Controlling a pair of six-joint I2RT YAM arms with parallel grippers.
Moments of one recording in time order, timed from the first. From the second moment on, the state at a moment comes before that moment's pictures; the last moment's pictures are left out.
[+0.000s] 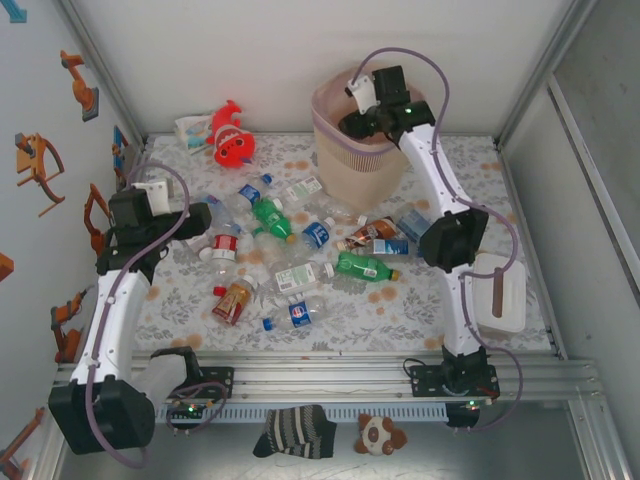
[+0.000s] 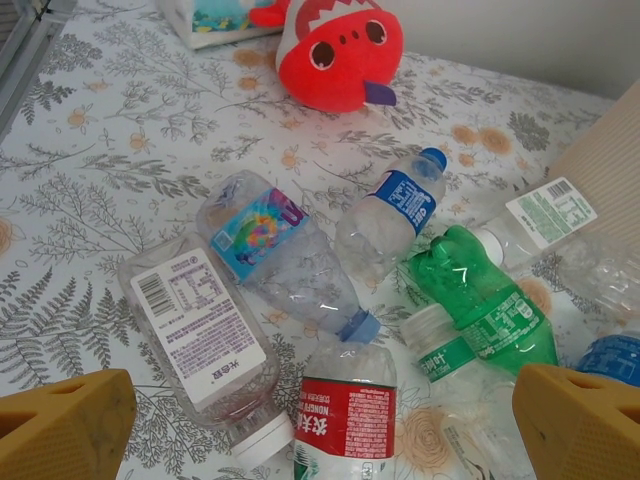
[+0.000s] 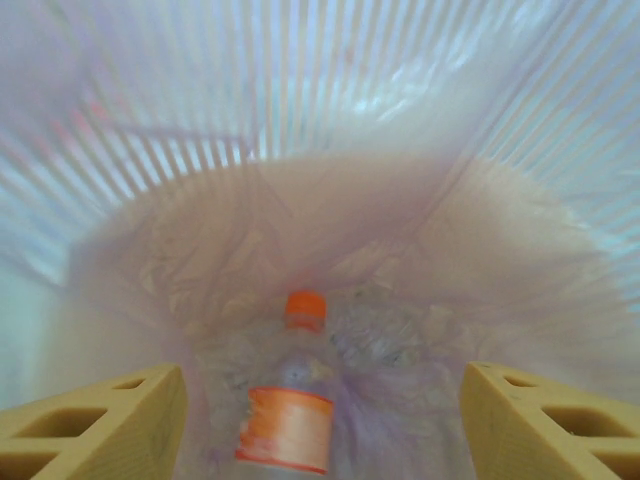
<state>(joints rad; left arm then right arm) 0.03 1.01 0.87 -0.49 0.18 -0.12 0.35 2.31 2.57 -0.92 -0.14 -0.26</state>
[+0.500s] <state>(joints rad) -0.06 0.95 0.93 -0.69 0.18 -0.19 0.35 1.90 2.40 -0.87 -0.20 -0.18</state>
